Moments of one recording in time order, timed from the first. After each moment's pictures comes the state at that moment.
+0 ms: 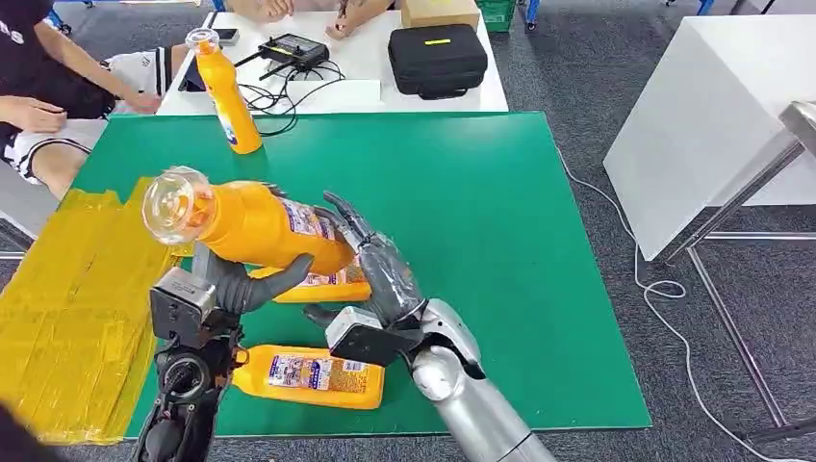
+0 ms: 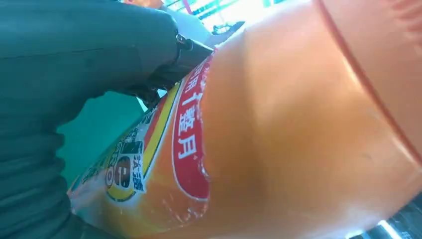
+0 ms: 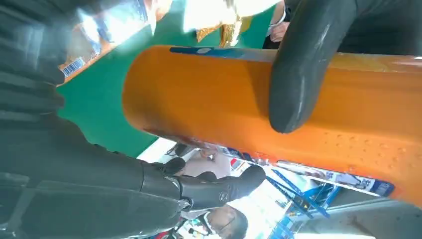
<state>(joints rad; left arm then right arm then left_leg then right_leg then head) -0.18 -0.14 -0.22 -1.31 -0.34 0.07 -0.44 -0.32 0.26 0.50 -0.87 0.58 -0.15 -0.52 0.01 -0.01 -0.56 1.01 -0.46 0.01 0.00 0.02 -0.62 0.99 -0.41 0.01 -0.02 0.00</state>
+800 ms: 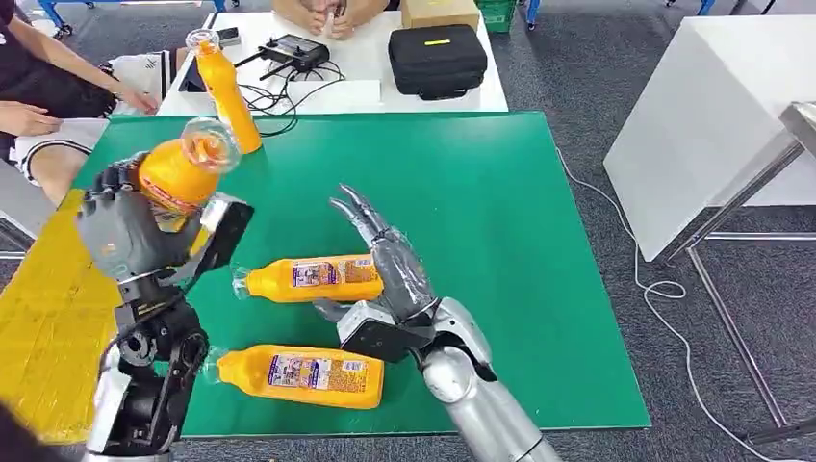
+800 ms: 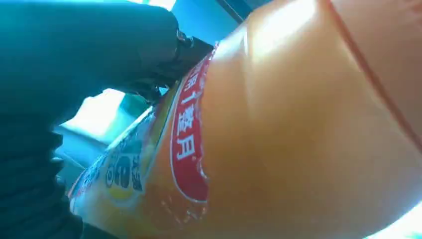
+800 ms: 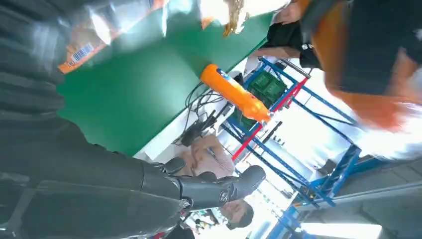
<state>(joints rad) -0.33 0.00 -0.13 -1.16 -1.56 0.51 0.44 -0.30 0.23 0.48 -0.95 0.58 -0.14 -0.48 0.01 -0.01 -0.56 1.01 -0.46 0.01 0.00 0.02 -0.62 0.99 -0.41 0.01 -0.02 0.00</state>
